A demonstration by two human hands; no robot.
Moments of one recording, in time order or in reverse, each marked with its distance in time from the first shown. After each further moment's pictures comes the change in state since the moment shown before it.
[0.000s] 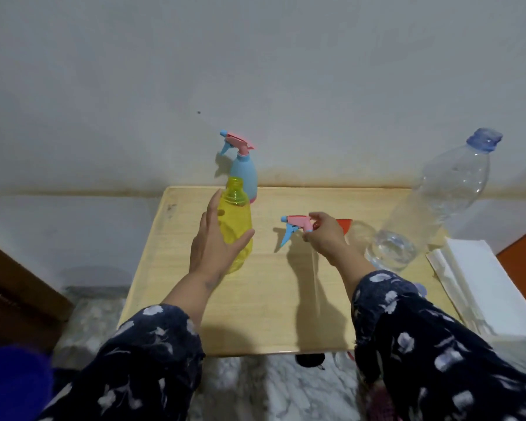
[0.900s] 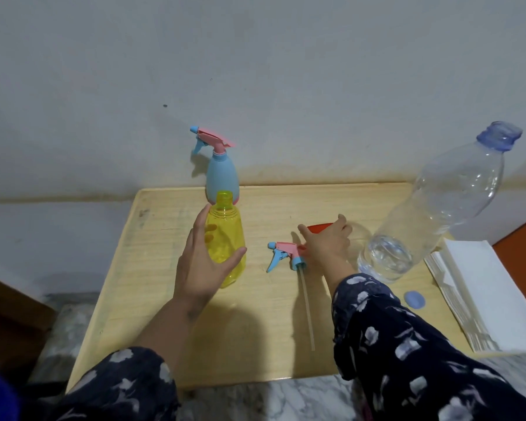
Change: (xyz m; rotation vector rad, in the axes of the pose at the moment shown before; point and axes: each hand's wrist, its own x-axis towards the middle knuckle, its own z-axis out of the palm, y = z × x) left_hand 0.004 -0.003 0.035 -0.047 -0.057 -0.047; right_hand 0.054 0.040 0.006 -0.055 0.258 0.303
